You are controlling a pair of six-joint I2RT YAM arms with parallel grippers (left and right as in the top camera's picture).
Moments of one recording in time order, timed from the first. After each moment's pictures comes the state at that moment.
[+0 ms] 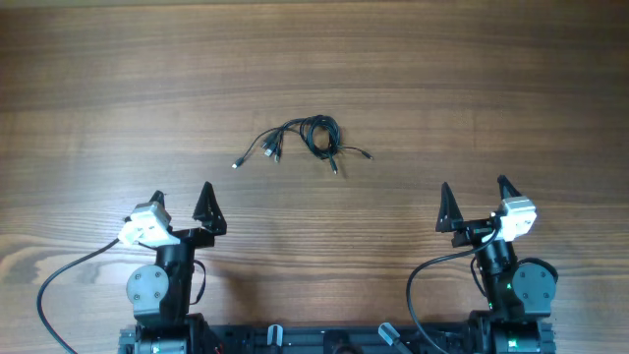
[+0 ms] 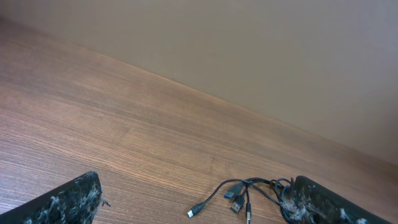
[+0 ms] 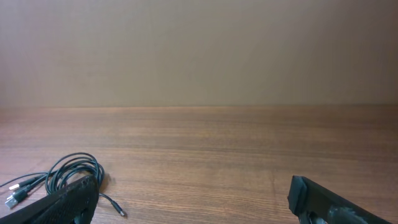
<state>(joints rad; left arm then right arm) 0.09 0.02 0.01 -0.06 0.08 -0.37 -0.01 0.02 0.01 0.01 -0.16 0.07</state>
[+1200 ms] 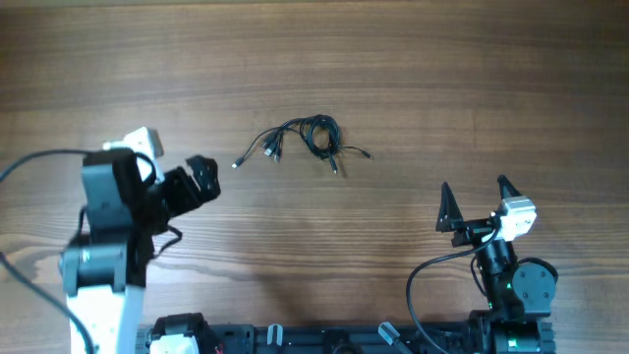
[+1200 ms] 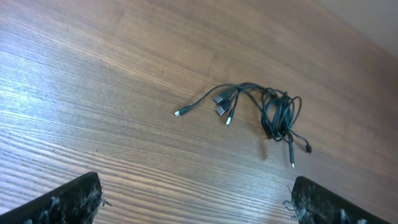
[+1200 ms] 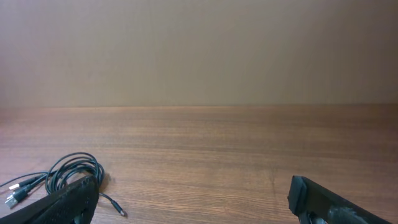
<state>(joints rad) 0.09 0.92 0.91 -0.86 0.21 -0.37 -0.01 0.02 0.01 0.01 -0.16 0.07</state>
